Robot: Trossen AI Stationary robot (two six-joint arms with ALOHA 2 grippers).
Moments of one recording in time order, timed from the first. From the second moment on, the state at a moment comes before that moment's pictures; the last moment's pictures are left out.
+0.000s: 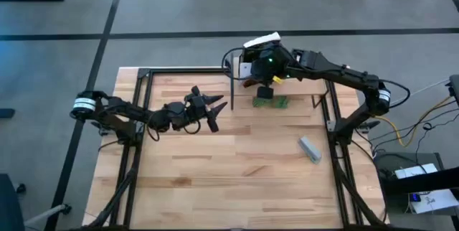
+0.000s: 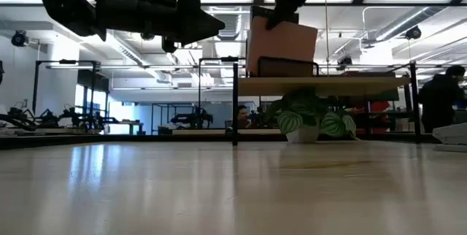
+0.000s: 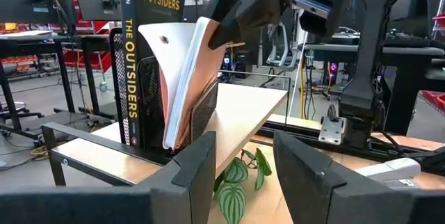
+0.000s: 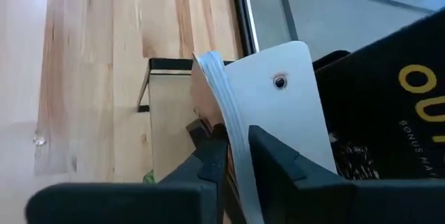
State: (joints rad) left arm 0.04 1.44 0.54 1.01 -0.43 0.00; right arm -0.37 1.55 1.63 -0.87 0.11 -0.43
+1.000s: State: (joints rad) left arm 0.04 1.44 0.54 1.01 -0.44 0.00; right arm -0.26 1.55 1.82 -0.97 0.17 -0.36
